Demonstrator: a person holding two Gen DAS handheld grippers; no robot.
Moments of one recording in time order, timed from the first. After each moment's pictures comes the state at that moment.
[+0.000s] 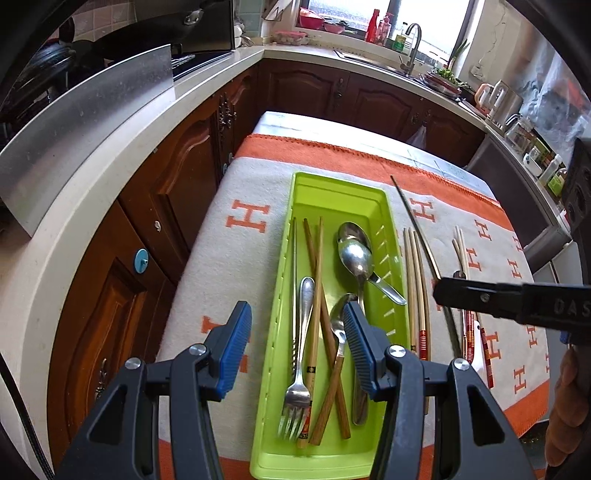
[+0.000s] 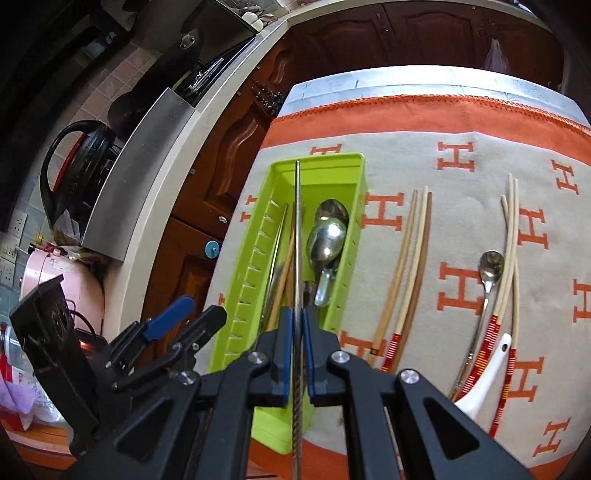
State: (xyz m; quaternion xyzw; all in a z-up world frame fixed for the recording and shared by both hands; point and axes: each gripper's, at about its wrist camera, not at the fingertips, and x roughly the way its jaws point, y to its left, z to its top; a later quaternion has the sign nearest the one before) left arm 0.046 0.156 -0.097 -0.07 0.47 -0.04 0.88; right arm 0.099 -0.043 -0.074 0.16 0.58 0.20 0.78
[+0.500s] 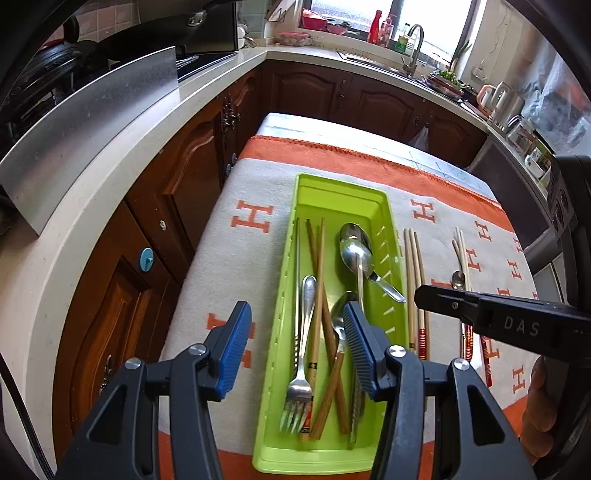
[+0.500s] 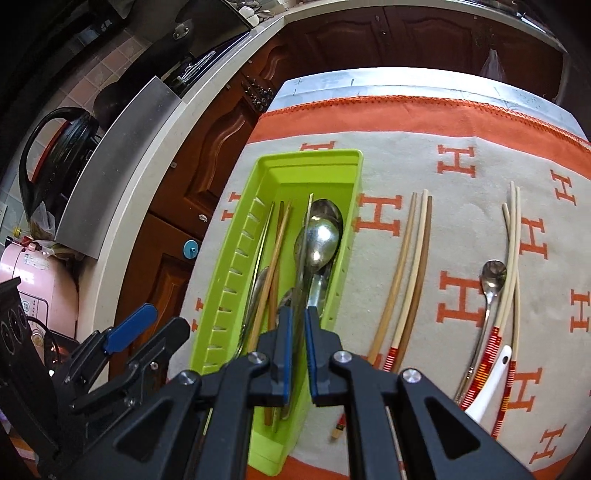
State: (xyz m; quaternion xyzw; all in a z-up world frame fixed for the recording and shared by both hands) left arm 0.040 0.154 -0.091 -0.07 0.47 -0.04 0.88; right arm 0.099 -0.032 -0.089 0.12 0.58 0.18 0.79
